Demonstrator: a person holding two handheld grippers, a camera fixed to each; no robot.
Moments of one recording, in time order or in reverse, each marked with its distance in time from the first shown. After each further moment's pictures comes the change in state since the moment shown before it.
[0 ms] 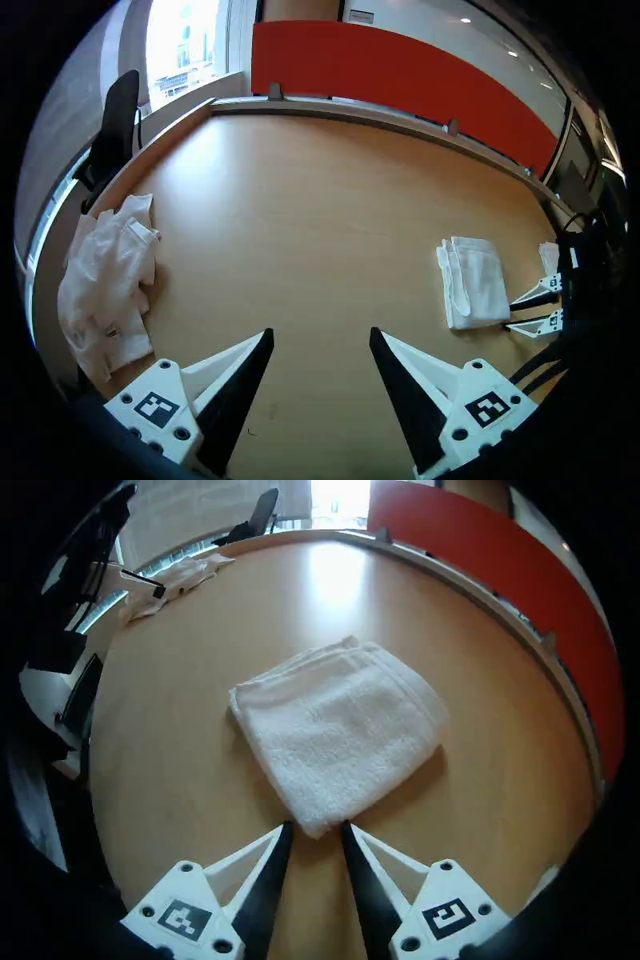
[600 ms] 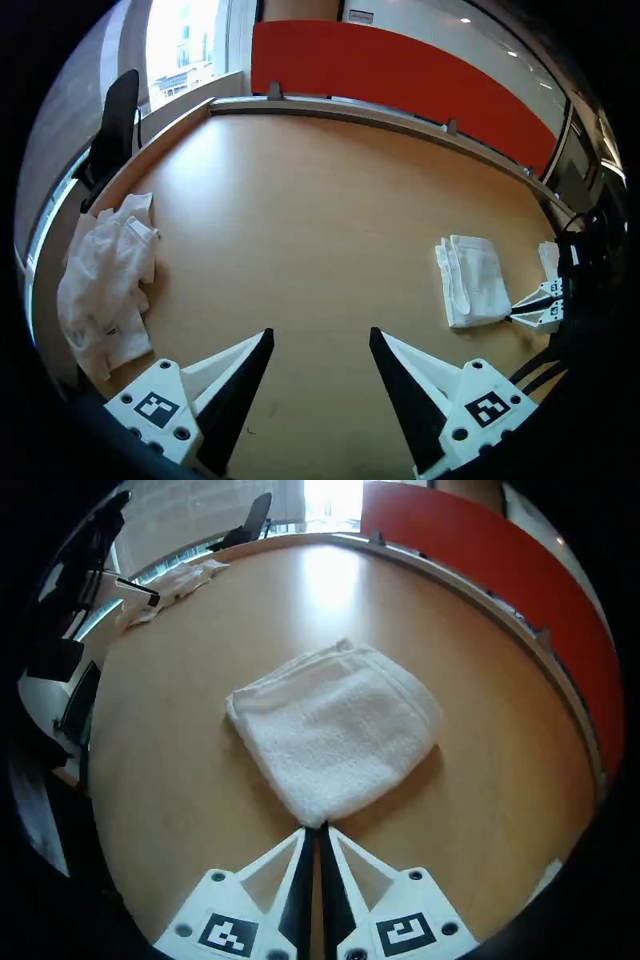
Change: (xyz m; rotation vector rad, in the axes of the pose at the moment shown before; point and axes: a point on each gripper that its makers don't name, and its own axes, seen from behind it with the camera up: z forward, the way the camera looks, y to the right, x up) left arm -0.002 0.000 0.000 -0.004 0.000 -0.001; right arm 0.002 0.001 -0.007 -0.011 0.018 0.017
